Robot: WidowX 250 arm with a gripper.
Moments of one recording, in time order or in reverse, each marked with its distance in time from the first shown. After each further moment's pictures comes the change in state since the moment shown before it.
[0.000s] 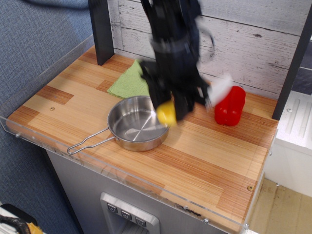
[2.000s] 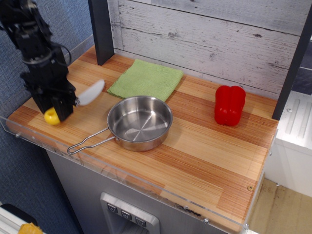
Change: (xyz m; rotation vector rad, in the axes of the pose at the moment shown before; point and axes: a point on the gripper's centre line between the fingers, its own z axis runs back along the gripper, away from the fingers) arm -0.073 0.187 -0.075 0.065 0.102 0.202
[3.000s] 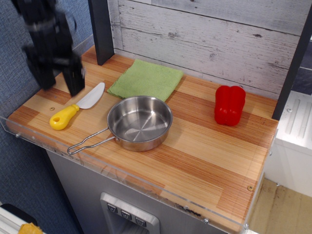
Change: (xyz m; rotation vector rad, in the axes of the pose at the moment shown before) arm 0.018 -0.013 0.070 -0.037 -0.035 0.047
